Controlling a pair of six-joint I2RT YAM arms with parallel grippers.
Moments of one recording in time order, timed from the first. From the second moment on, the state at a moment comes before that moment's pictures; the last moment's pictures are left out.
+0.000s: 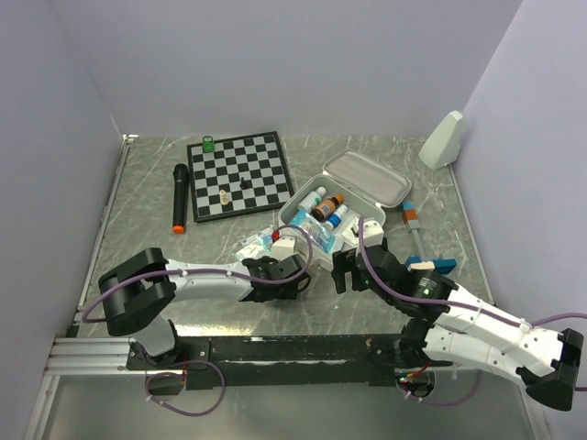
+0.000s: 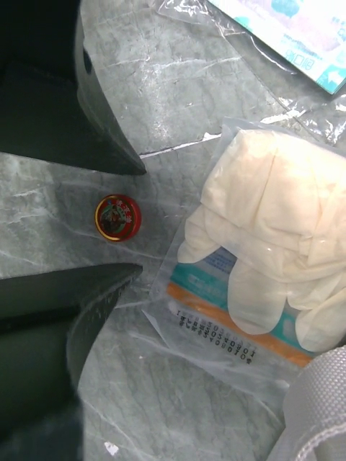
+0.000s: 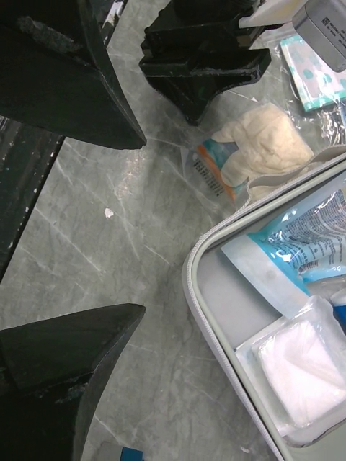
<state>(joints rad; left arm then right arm) -1.15 1.60 0.85 -0.33 -0.42 -0.92 0.99 0.74 0.67 -0.64 0.42 0.49</state>
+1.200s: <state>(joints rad) -1.24 1.72 0.99 -0.50 -0.58 -0.95 0.99 0.66 0.67 -0.70 0.46 0.49</state>
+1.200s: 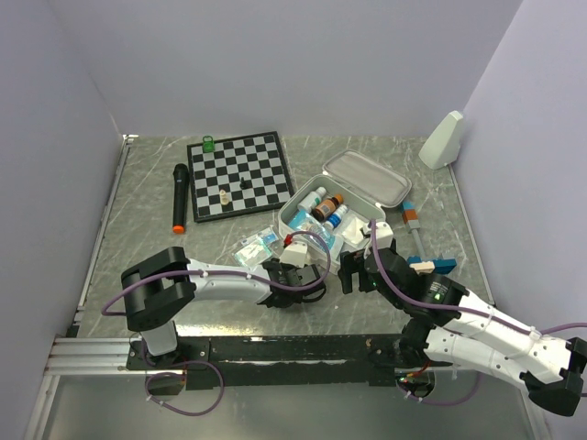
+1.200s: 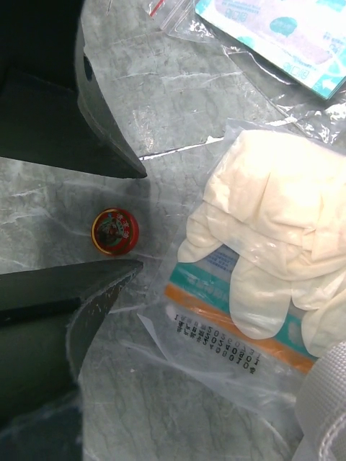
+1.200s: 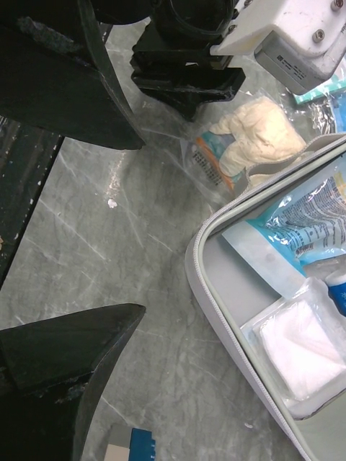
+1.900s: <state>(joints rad) -1.26 1.70 0.96 -0.47 -0.52 -0.97 0.99 0.67 0.67 -0.70 0.46 0.50</state>
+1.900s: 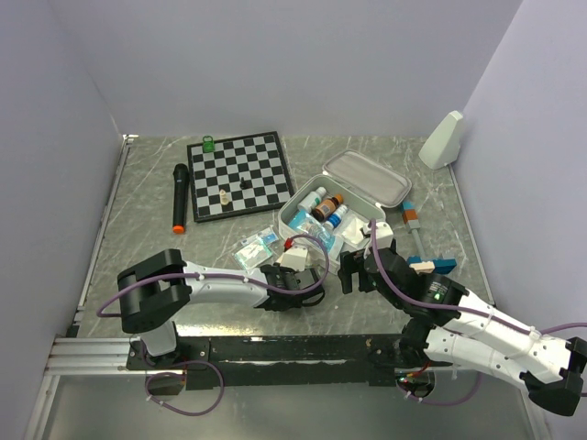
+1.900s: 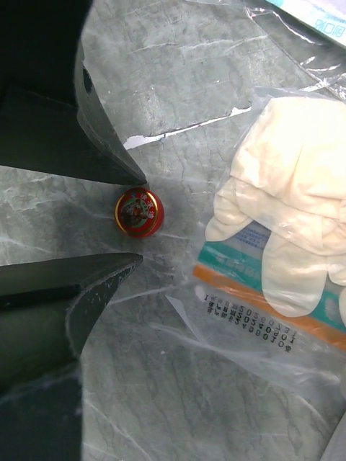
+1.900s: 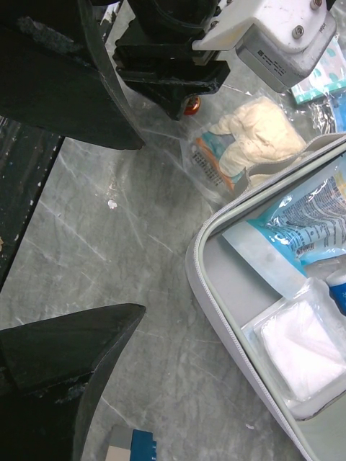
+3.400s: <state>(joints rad) -1.25 1.66 0.88 -0.35 -0.54 -0.92 0.99 0.70 0.67 -0.70 0.45 0.50</state>
